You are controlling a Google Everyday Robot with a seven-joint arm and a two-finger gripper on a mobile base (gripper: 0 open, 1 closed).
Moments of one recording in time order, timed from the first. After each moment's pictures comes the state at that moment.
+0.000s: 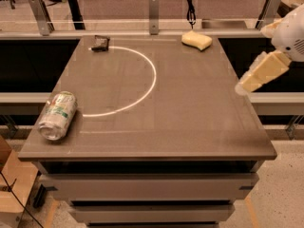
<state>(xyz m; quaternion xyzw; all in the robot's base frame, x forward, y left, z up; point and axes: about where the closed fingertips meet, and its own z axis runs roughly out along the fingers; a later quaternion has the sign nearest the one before) 0.545 -0.232 0.971 -0.50 0.80 0.00 0.33</state>
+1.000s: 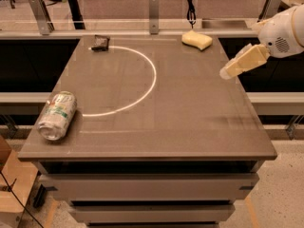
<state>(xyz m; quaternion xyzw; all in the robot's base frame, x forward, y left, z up) 0.612 -0.230 0.962 -0.45 0.79 0.05 0.42</state>
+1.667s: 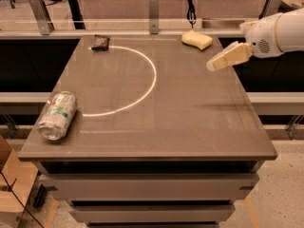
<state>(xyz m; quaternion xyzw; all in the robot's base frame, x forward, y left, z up) 0.656 -0.215 0.950 -0.41 0.77 0.10 0.48</state>
